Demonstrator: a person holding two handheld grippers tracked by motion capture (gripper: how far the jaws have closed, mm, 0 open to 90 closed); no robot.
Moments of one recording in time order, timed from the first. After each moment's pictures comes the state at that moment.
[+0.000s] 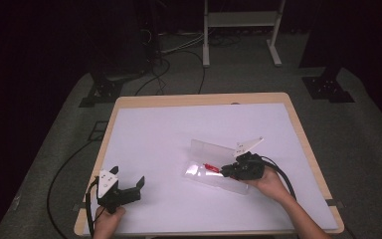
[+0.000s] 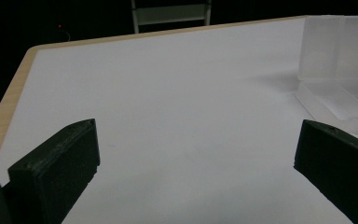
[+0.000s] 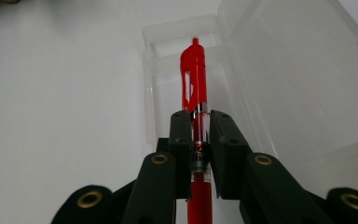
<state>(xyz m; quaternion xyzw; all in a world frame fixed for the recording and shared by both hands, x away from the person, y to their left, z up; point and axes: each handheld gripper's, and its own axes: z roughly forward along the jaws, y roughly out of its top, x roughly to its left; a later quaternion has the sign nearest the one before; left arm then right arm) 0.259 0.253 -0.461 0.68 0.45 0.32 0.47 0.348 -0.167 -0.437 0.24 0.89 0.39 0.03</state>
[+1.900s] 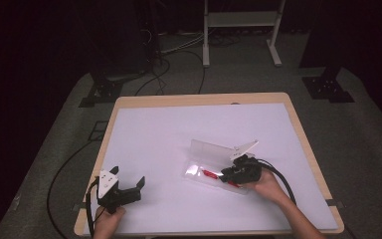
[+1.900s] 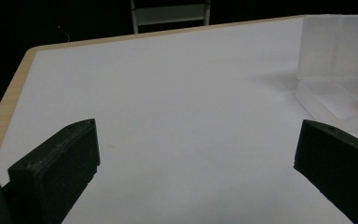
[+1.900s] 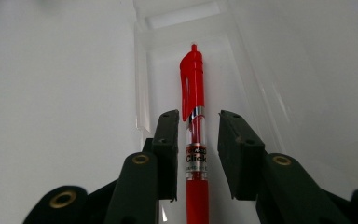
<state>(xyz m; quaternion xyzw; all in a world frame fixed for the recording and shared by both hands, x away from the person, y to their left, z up) 0.259 0.253 -0.461 0.69 0.45 0.32 0.47 0.352 -0.165 -0.456 0.25 0.89 0.38 0.00</state>
